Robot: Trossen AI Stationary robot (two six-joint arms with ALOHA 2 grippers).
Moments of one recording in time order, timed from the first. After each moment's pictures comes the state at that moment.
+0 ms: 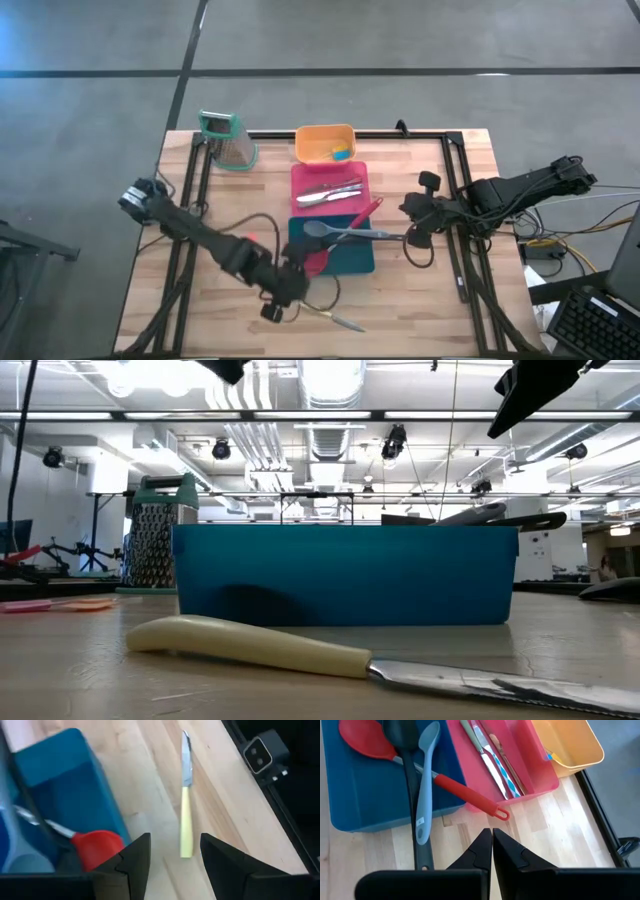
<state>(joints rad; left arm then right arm) -0.51 1.65 1.40 -0.68 -0.13 -0.08 0.30 1.06 1.01 -0.98 0.50 0.36</state>
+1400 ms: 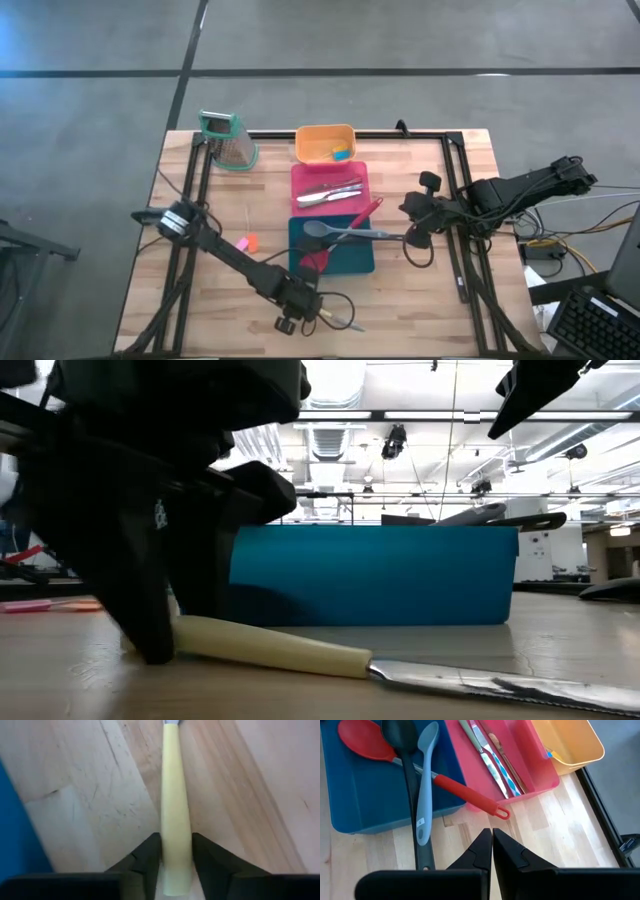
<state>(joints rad) -0.51 2.02 1.34 -0.48 -0.04 -0.10 0.30 1.06 1.01 -0.98 0.50 0.39</state>
